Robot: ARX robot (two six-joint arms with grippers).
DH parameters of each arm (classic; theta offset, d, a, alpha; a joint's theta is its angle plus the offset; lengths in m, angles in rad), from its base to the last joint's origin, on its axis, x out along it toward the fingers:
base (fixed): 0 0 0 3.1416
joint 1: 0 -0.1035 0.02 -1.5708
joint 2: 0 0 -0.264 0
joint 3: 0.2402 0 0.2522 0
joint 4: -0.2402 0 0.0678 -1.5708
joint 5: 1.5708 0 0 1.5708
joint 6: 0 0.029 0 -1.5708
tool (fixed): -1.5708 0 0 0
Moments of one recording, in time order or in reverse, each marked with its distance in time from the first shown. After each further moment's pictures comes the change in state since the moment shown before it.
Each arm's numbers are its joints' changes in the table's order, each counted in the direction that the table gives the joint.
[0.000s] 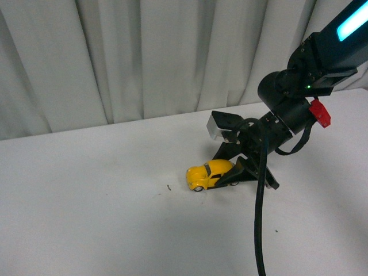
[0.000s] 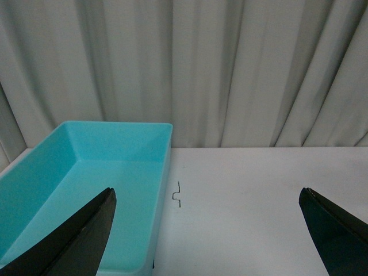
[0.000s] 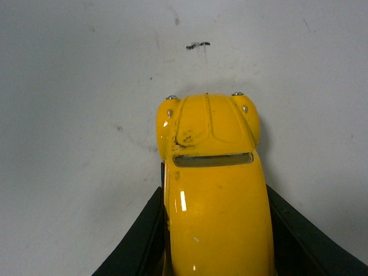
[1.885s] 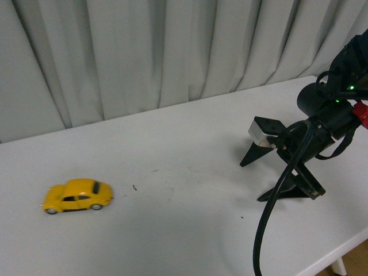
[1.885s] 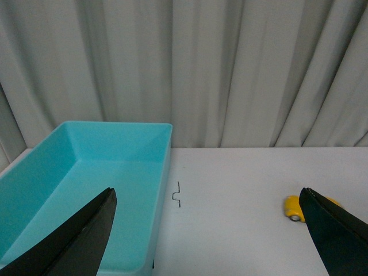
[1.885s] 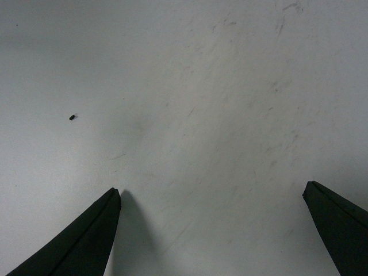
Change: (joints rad) left arm 0.000 0.000 0.000 0.000 0.000 0.000; right arm 0.306 0.105 -0.270 0.003 -0.023 -0.180
